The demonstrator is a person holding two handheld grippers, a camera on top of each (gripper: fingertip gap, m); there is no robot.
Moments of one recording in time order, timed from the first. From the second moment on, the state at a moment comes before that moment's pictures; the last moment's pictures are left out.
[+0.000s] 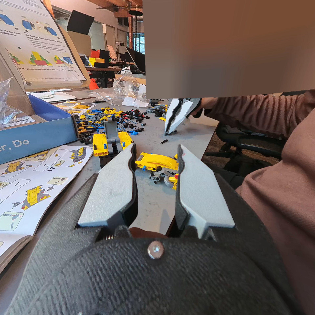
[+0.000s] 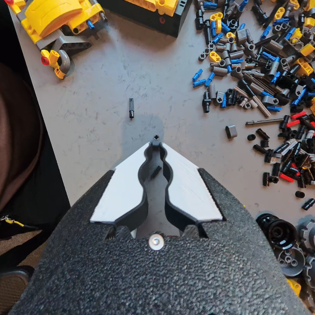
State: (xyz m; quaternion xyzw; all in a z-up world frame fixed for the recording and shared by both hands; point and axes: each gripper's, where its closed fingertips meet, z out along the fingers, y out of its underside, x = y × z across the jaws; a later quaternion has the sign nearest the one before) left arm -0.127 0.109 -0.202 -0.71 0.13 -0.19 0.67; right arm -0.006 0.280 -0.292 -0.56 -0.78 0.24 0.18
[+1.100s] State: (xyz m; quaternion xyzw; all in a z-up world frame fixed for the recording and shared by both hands) left arm -0.126 0.108 -0.202 -0.71 0.14 -0.19 0.67; right arm 0.000 0.267 -0.285 -0.46 -0.85 0.20 0.18
